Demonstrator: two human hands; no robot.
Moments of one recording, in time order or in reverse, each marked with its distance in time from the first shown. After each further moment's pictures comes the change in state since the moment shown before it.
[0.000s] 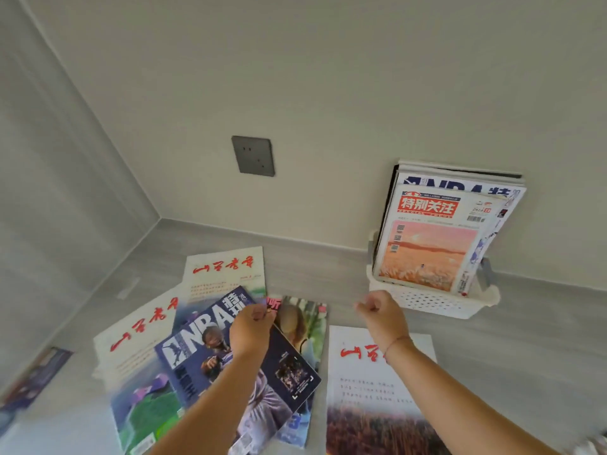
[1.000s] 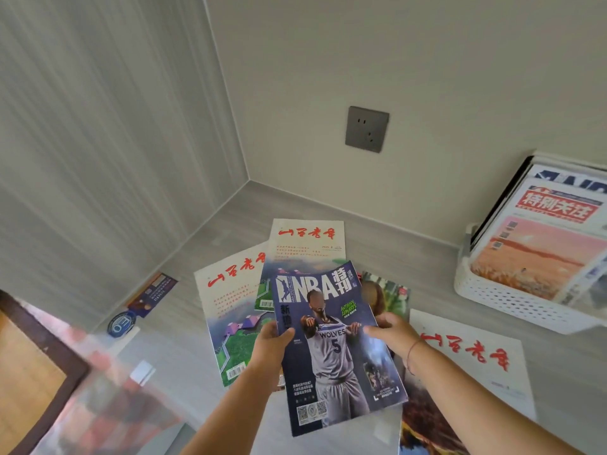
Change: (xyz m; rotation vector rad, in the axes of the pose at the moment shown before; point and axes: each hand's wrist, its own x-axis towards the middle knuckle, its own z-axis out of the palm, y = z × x) left_hand -0.032 -0.126 -0.092 -0.723 -0.136 -0.430; right_hand -0.038 0.019 0.122 -0.132 -0.461 0.159
